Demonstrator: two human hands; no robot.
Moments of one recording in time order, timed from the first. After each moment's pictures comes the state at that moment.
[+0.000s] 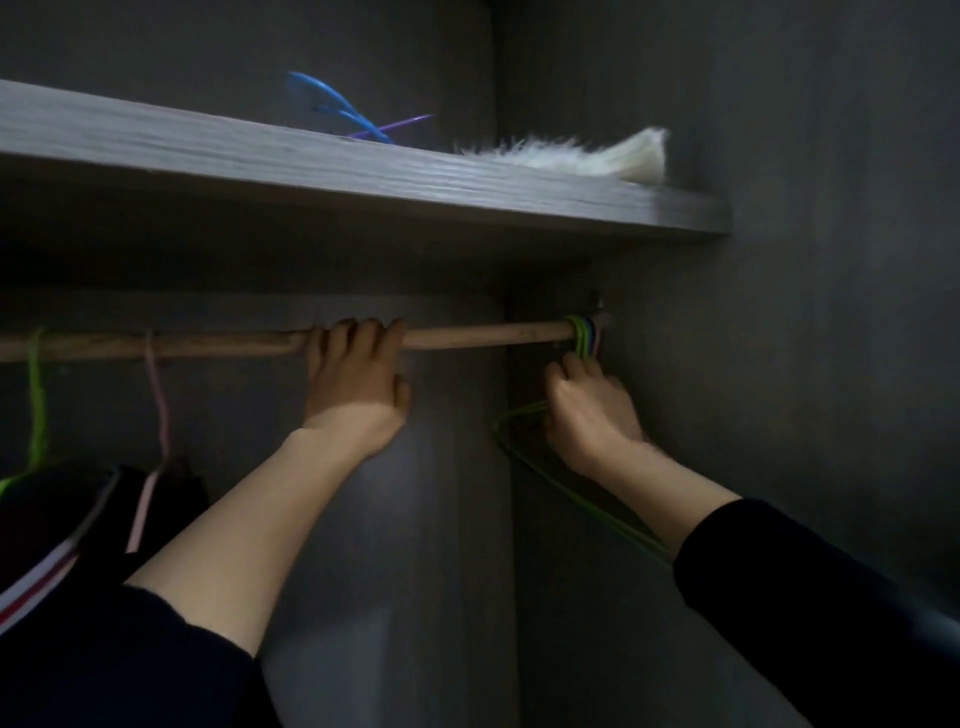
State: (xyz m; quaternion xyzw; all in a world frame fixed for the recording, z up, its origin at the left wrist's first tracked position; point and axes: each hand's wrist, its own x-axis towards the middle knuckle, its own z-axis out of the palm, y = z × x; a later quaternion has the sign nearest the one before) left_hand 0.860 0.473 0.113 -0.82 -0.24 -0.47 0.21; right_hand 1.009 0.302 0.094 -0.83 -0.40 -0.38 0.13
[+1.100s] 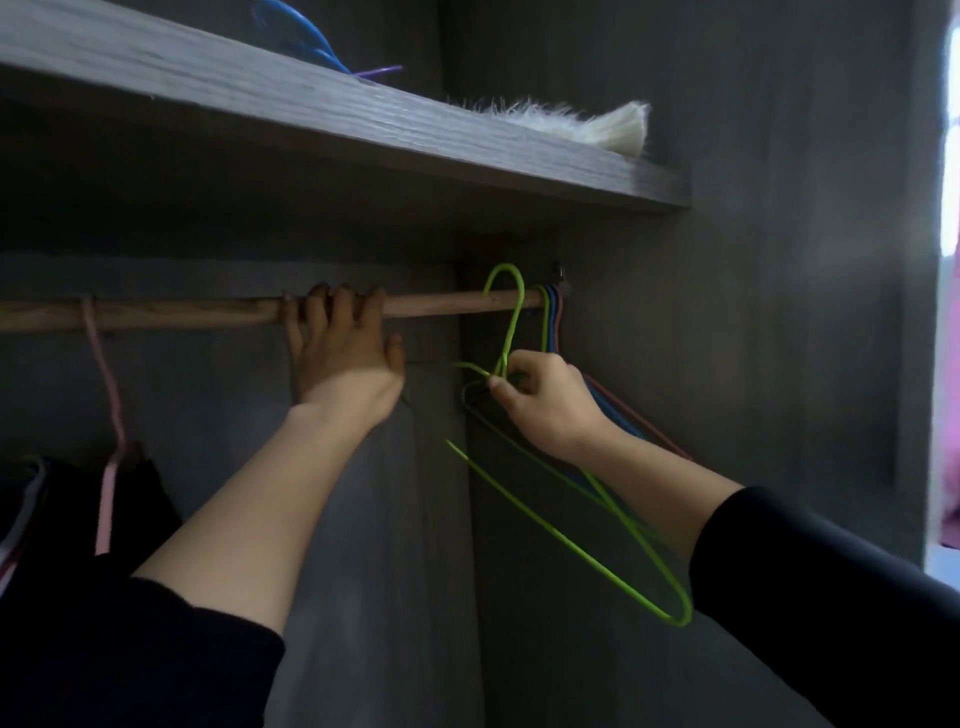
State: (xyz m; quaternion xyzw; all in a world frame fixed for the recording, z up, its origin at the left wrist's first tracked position) left_hand 0.865 0.470 0.109 -0.81 -0.23 -0.52 0.14; right_hand 0.958 0.296 0.079 -0.77 -0.42 -0.21 0.44
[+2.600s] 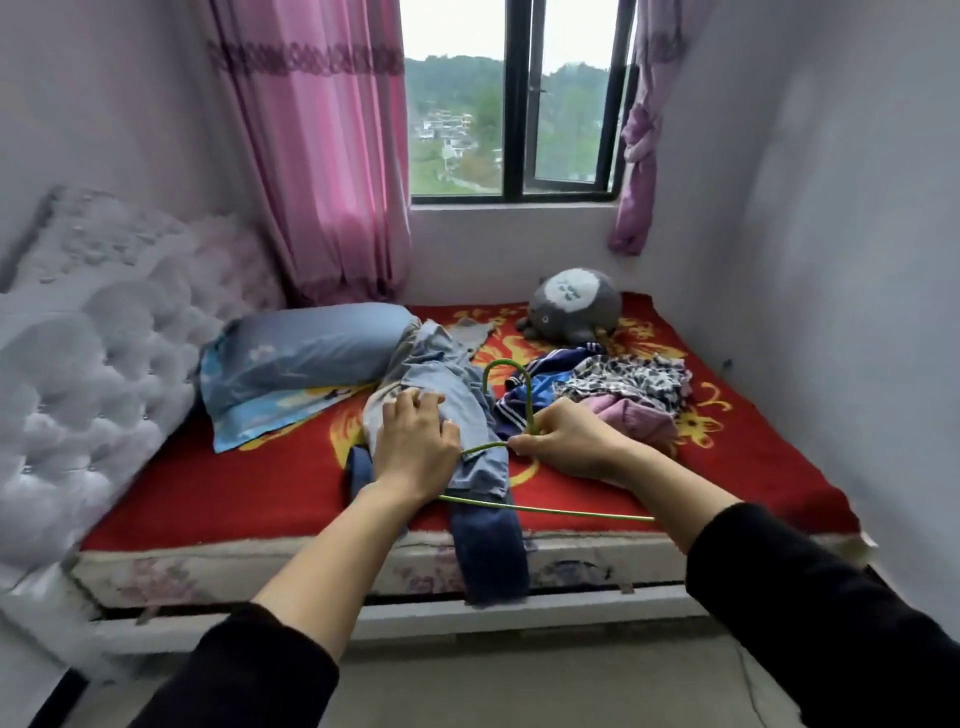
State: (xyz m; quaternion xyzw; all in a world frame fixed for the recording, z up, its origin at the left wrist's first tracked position) left_hand 0.938 -0.350 -0.223 -0.94 0.23 -0.10 -0.24; right_hand 0.850 -0.524 -0.192 -0.93 0.10 -0.03 0.36
